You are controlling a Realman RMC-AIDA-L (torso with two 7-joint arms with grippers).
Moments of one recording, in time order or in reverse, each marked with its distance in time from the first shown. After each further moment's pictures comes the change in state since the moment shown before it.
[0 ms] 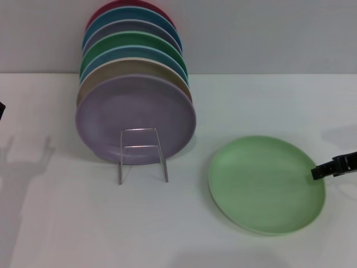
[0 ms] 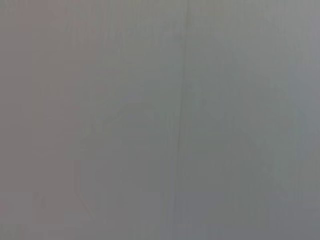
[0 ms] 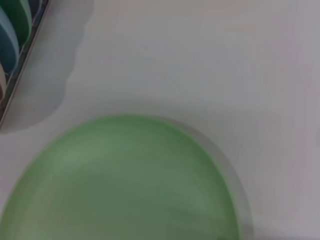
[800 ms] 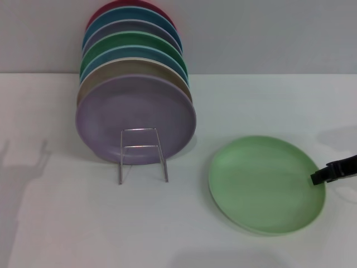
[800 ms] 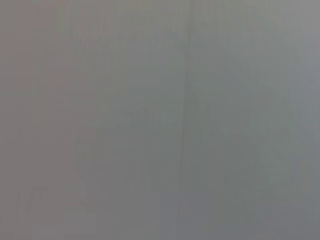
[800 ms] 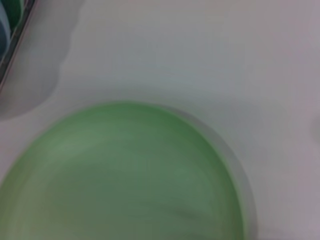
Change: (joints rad) left arm 0.022 0.000 0.000 0.000 0.004 0.031 0.000; right arm 0.008 0.006 -0.038 -0.041 -0.020 -0.038 0.011
